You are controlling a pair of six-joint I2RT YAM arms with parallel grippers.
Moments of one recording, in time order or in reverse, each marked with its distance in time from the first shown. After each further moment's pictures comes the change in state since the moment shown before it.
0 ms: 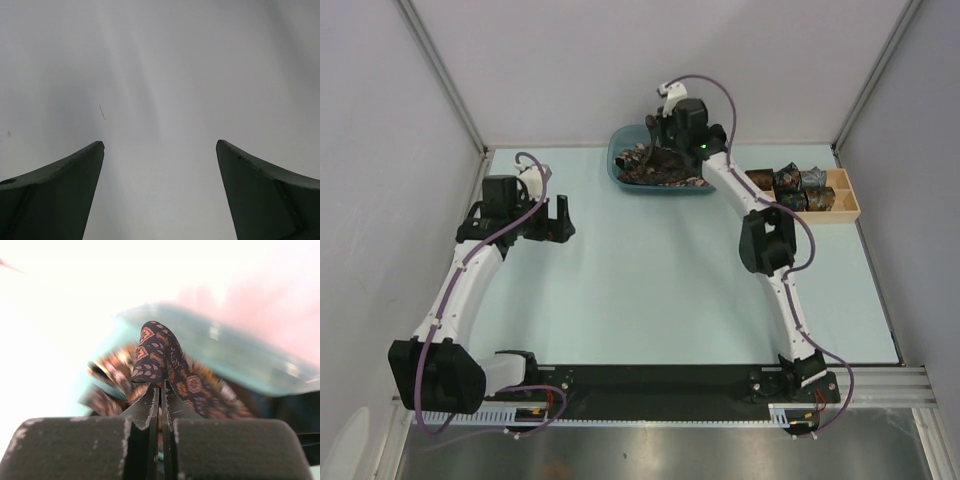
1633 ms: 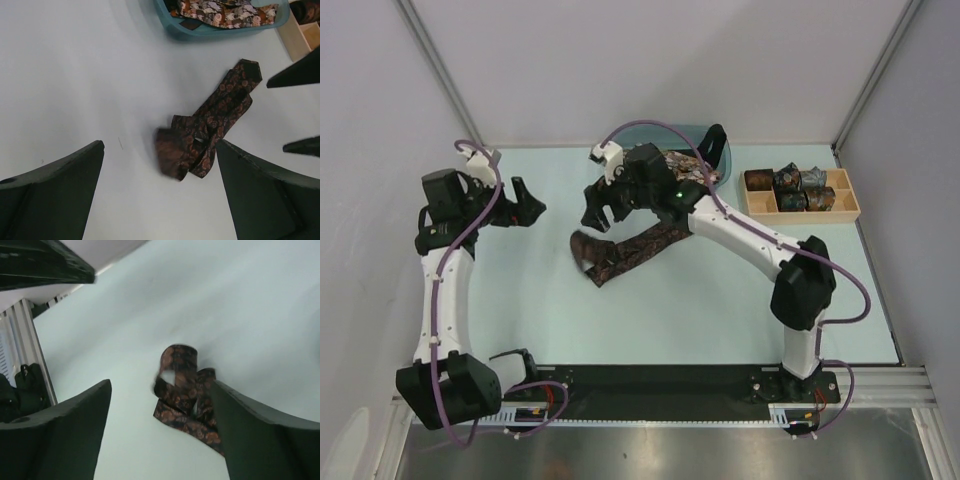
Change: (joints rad) left arm 0.301 -0.054 0.078 0.061 0.324 0.018; right arm 0.383 -0.635 -0.600 -0.137 -0.282 0.083
